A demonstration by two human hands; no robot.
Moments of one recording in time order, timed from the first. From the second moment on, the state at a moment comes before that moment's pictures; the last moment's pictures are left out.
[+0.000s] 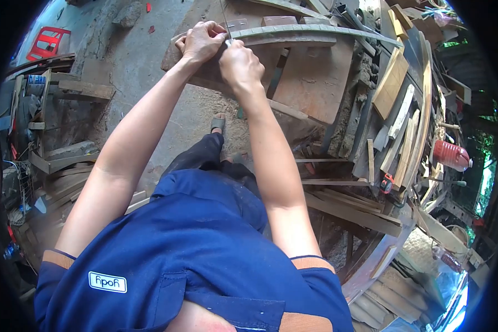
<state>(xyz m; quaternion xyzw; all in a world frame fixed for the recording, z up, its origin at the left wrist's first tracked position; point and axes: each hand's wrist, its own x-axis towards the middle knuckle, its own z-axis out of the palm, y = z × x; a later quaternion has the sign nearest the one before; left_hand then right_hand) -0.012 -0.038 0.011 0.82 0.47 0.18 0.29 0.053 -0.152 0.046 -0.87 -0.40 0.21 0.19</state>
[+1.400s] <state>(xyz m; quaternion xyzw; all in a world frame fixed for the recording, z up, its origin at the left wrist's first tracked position) -0.012 -0.046 0.019 0.80 0.49 0.17 0.31 0.036 -0.186 0.049 -0.88 -0.39 0.20 0.19</state>
